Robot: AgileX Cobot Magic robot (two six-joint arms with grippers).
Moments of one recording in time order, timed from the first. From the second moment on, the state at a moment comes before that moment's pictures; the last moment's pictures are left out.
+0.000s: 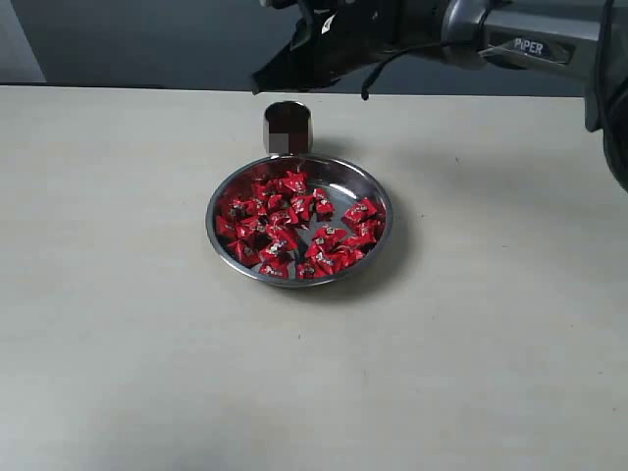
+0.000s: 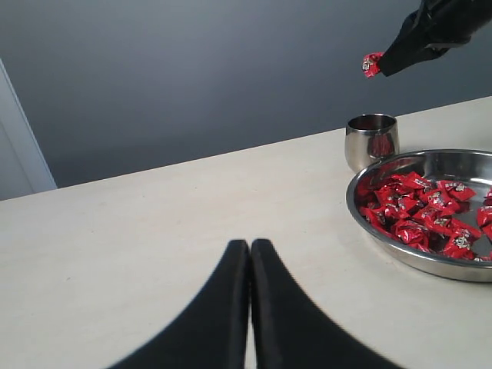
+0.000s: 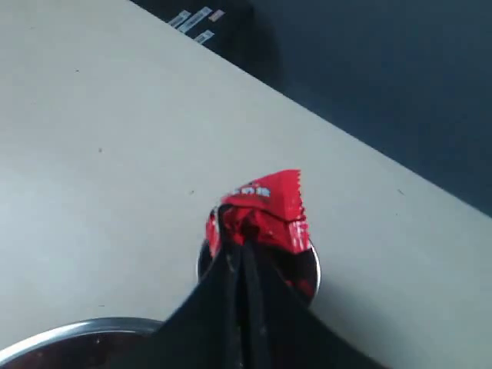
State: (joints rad) left arm -0.06 0.00 0.00 0.04 0.18 0.07; right arm 0.50 2.23 -1.85 0.26 0.38 -0.35
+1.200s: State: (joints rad) left arm -0.06 0.00 0.00 0.04 0.18 0.07; right arm 0.47 2.31 -1.85 0.29 0.86 -0.34
